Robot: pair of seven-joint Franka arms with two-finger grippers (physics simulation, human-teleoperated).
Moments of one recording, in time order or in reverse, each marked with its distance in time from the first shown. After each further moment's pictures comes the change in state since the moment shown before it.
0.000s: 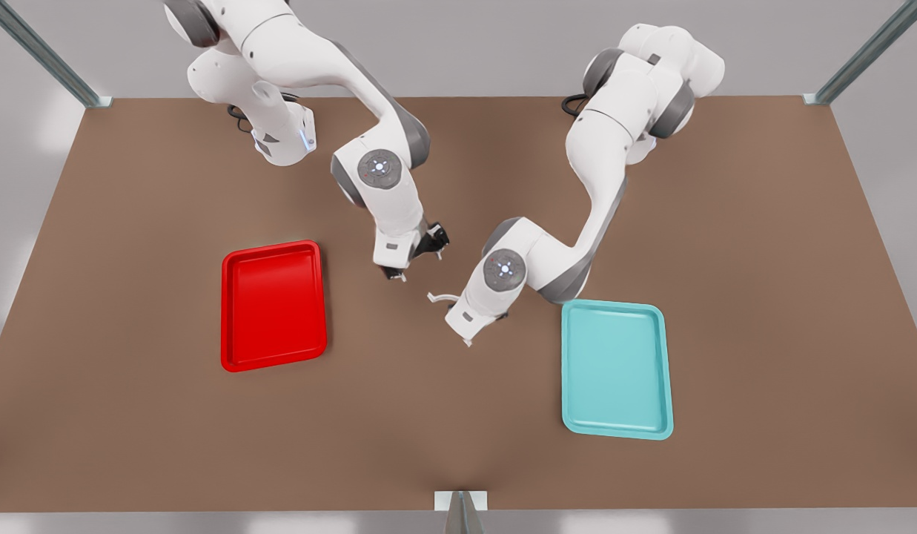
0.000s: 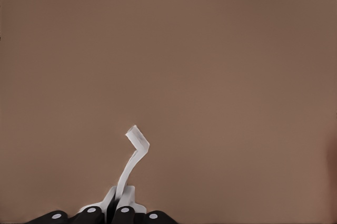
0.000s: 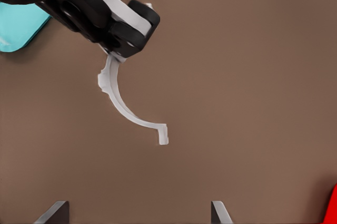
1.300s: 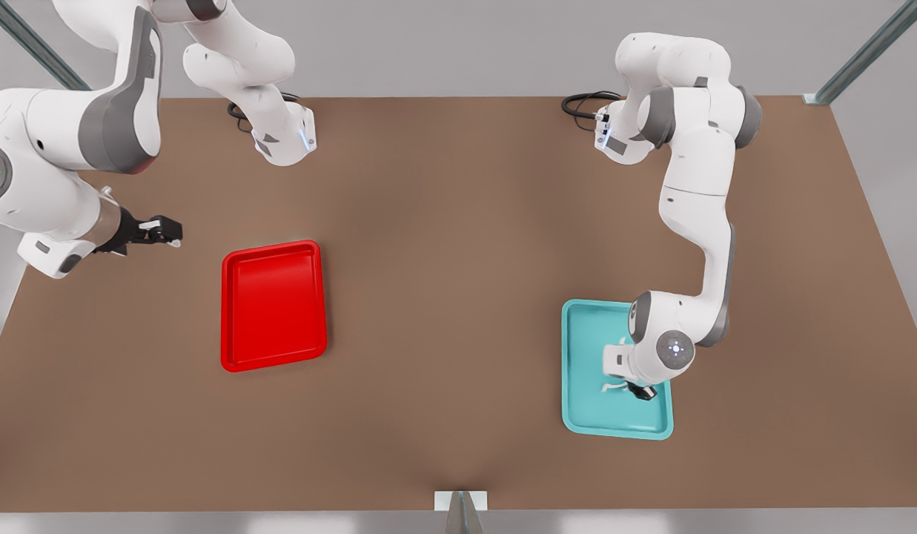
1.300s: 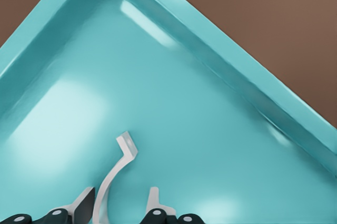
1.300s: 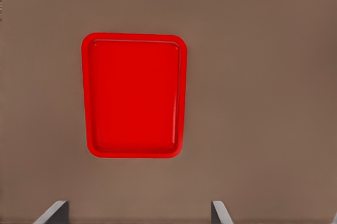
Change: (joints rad) left arm 0.399 0.034 0.118 -0.361 0.047 0.339 1.518; right arm -0.637 -0.144 -0.068 0.367 -0.121 -0.898 -0.323
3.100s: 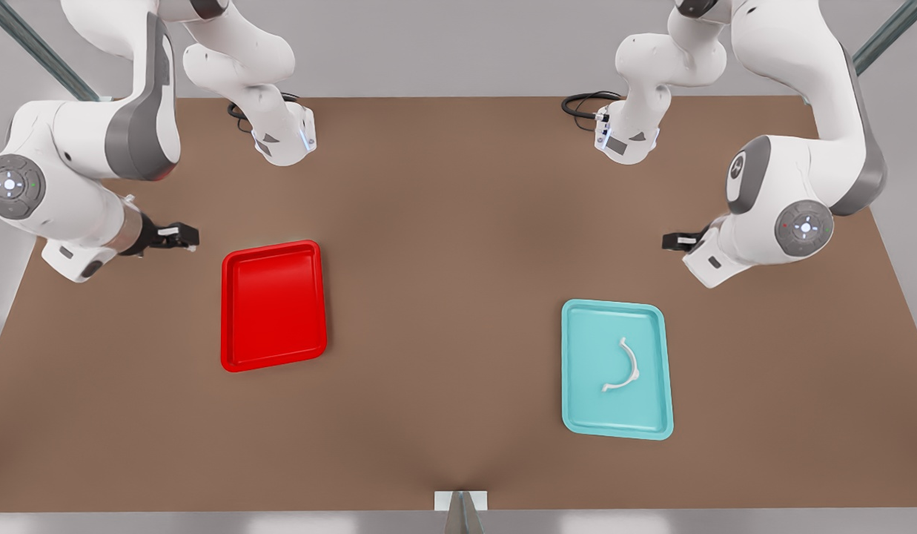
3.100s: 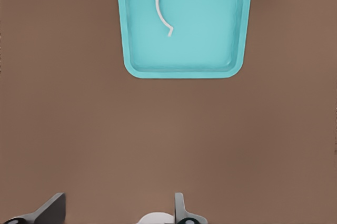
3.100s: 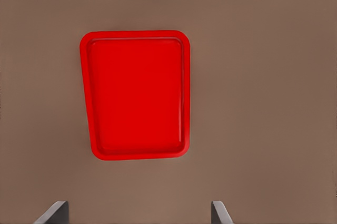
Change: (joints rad) left arm 0.050 -0.690 -0.024 -0.130 0.051 -0.908 -0.843; right arm 0.018 -0.004 0.020 -0.048 -0.006 0.042 0.084
